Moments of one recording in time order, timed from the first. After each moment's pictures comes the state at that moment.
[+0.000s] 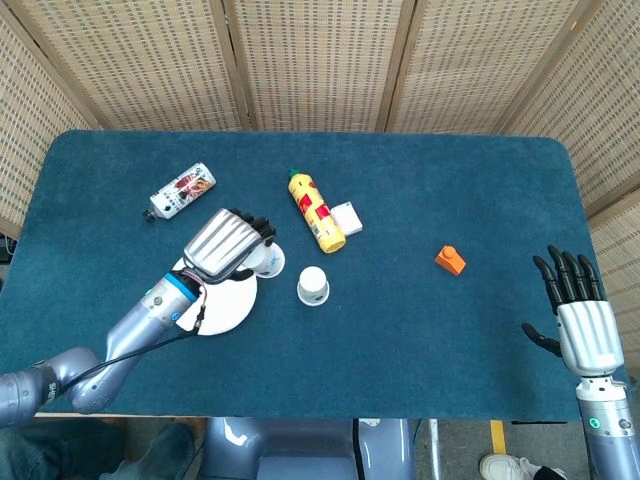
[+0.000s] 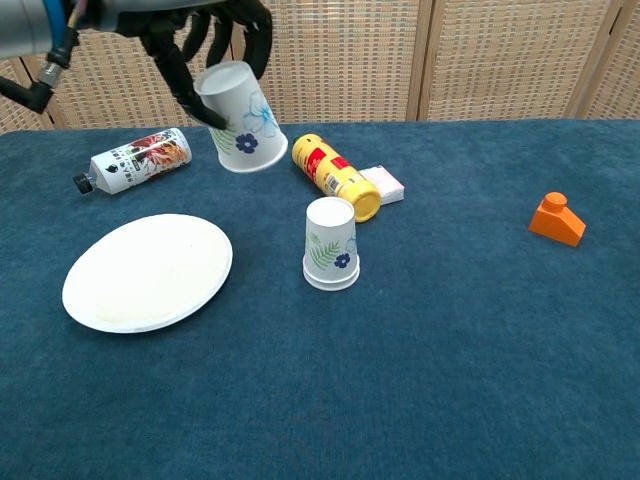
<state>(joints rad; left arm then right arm) -0.91 -1.24 -0.30 -1.78 1.18 0.89 0.54 0.19 -1.22 0.10 -1.48 -1.53 1.60 -0.02</state>
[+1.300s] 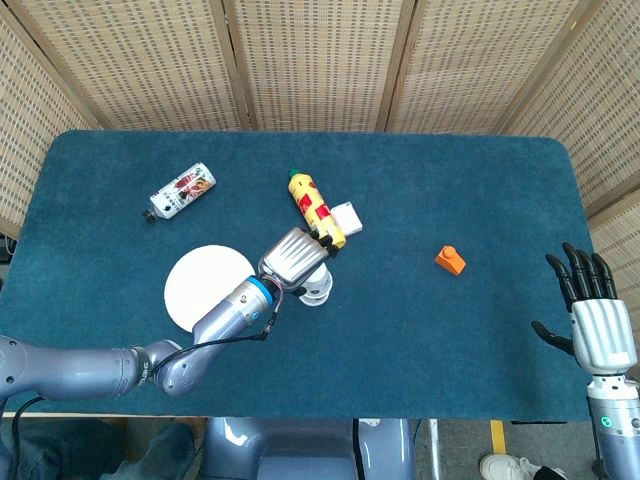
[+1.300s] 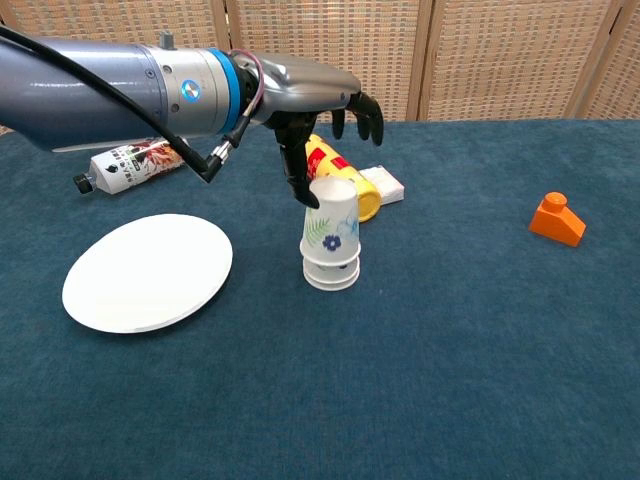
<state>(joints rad) -1.21 -1.49 -0.21 -1.61 0.78 0.82 0.69 0.17 -1.19 0.13 -1.48 -1.52 1.57 0.03</state>
